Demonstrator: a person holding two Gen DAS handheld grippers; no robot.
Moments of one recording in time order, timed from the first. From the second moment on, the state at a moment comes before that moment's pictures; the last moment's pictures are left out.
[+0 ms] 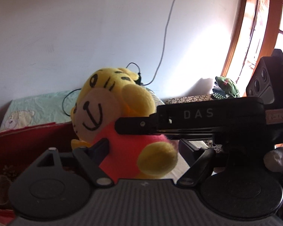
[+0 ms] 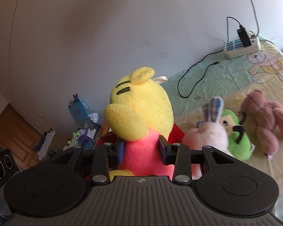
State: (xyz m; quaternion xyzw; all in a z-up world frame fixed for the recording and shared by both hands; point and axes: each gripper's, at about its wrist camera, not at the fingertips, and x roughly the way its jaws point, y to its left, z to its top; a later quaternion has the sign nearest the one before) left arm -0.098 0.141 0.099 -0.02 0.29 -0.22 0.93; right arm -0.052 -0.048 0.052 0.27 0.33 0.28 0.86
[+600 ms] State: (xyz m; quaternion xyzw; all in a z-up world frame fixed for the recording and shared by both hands) left arm -0.056 0.231 0.050 -0.04 0.36 -0.25 0.90; right arm -0.027 0.090 0.039 0.15 0.36 0.18 0.90
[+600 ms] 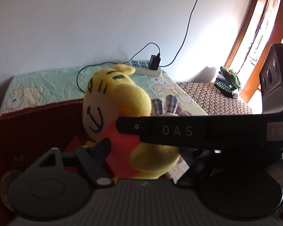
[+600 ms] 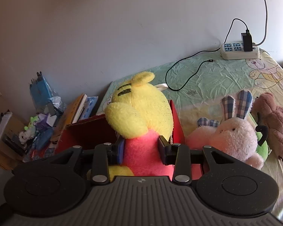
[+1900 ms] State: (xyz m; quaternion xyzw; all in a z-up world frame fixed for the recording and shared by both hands) left arm -0.037 0.237 0.031 -0.02 0.40 -0.23 0.89; right arm -0.035 0.080 0.026 0.18 0.38 0.15 0.90
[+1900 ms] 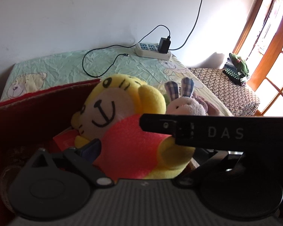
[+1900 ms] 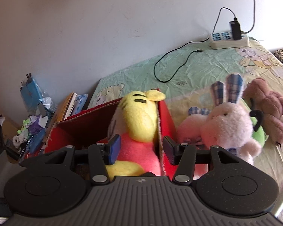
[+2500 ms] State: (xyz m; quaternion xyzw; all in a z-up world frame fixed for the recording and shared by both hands) left arm -0.054 0.218 0.036 0.03 0.41 -0.16 0.90; right arm -0.061 0.065 0.025 0.20 0.36 0.14 0.90
